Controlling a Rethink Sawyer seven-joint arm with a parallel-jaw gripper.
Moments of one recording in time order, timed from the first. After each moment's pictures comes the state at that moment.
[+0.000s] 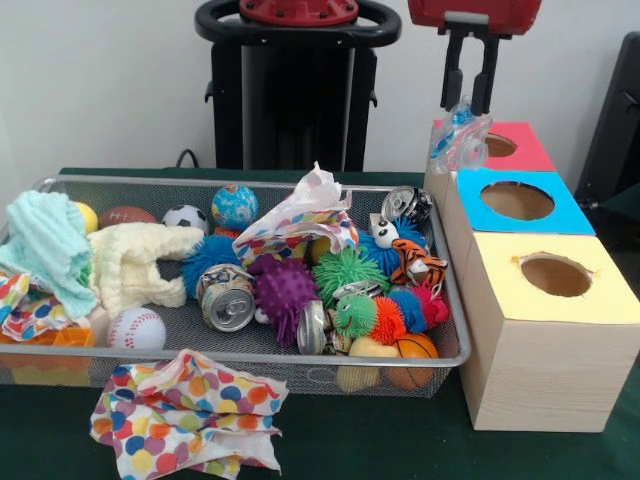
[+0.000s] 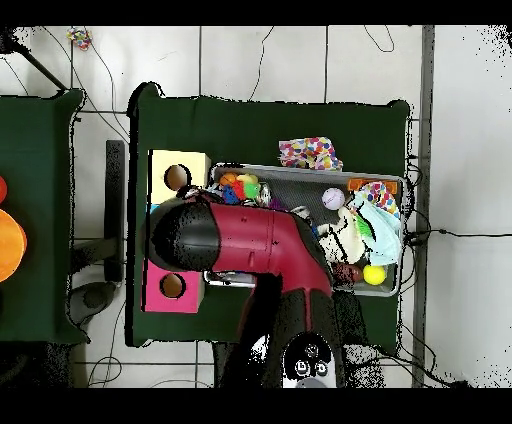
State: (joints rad) arm -0.07 -0.90 -0.03 1.68 0.03 0.64 2.09
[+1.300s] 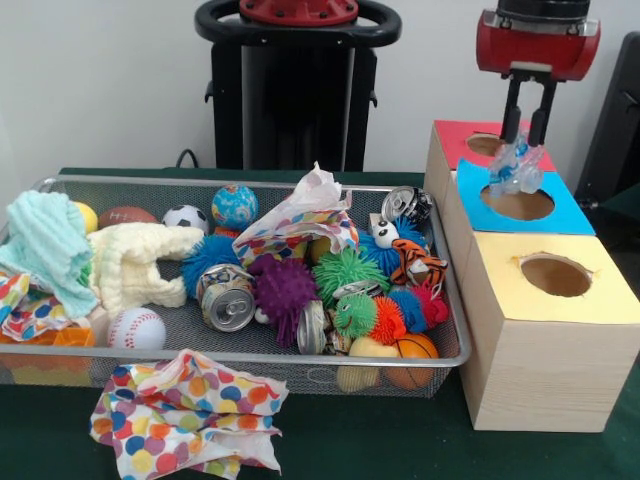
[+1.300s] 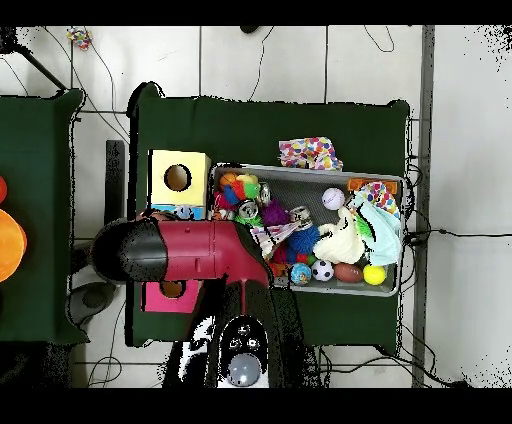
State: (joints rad) arm 0.05 -0.83 -0.02 1.71 0.02 0.61 2.09
